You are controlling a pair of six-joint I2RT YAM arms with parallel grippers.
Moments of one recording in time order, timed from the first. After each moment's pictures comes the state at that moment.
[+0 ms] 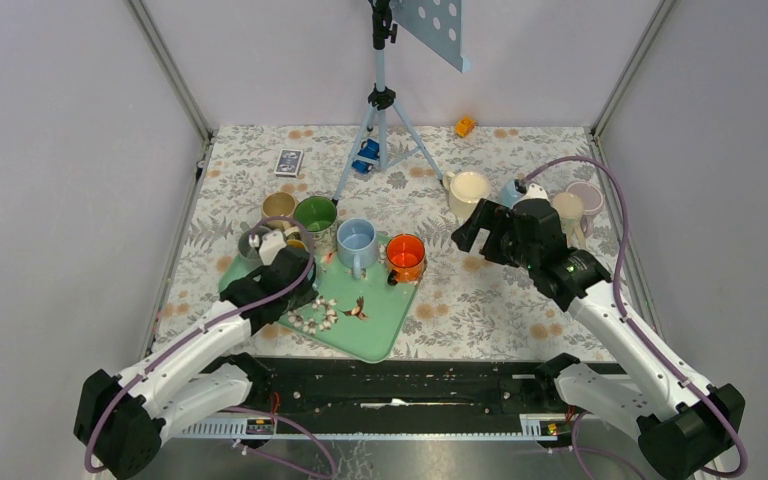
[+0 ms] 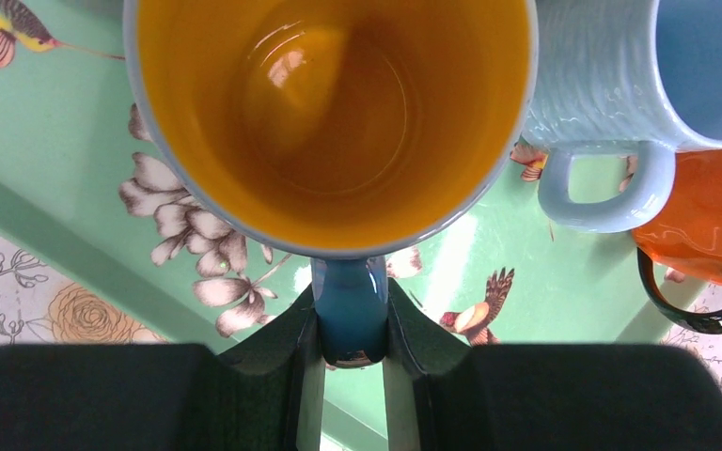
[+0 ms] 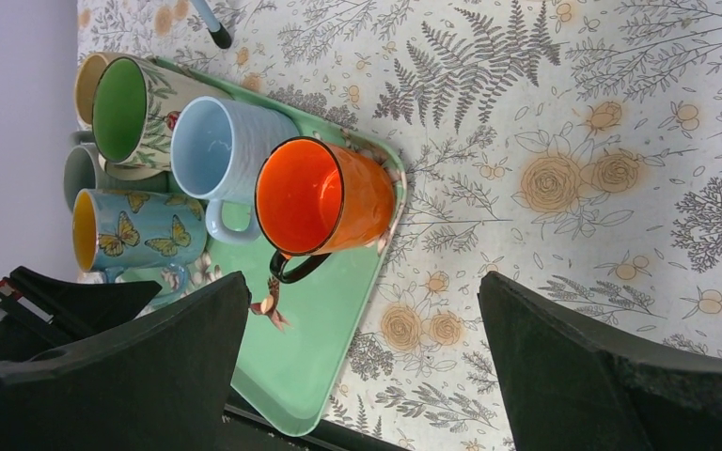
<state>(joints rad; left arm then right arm) -0.61 0.90 0.59 -0.65 -0.38 -0.93 0.49 0.96 0.87 -0.50 0.02 0.70</state>
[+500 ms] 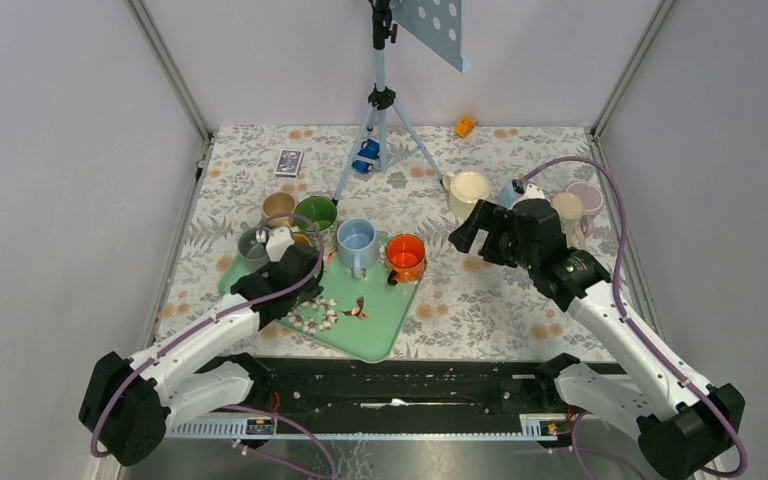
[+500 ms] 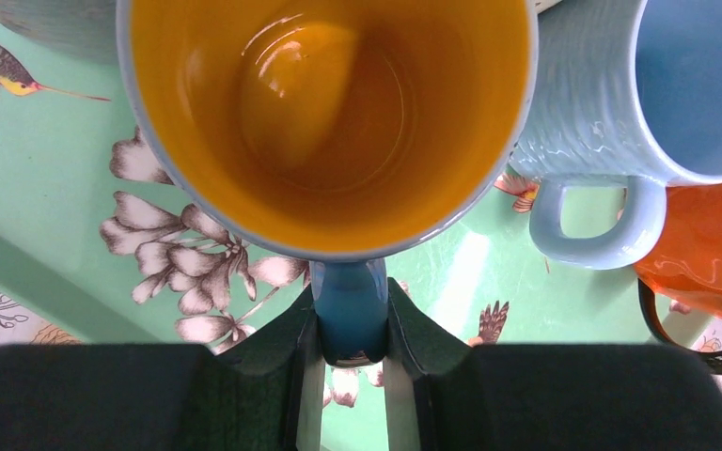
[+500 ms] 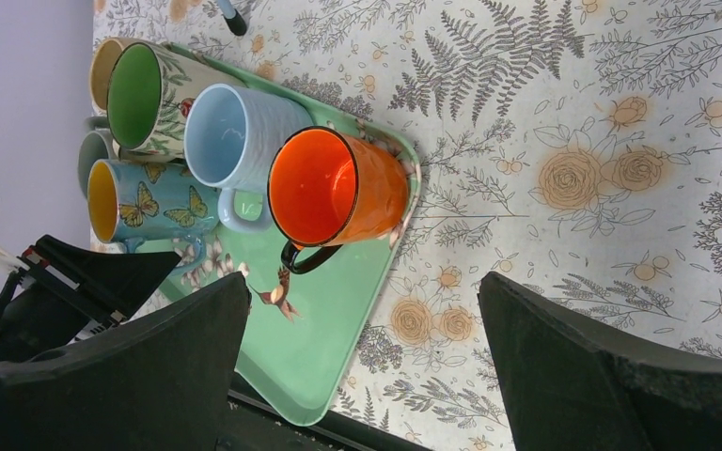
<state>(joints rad) -0.62 0.98 0.59 -0.55 -0.42 -0.91 0.49 0.96 0.87 -0.49 -0.02 0.70</state>
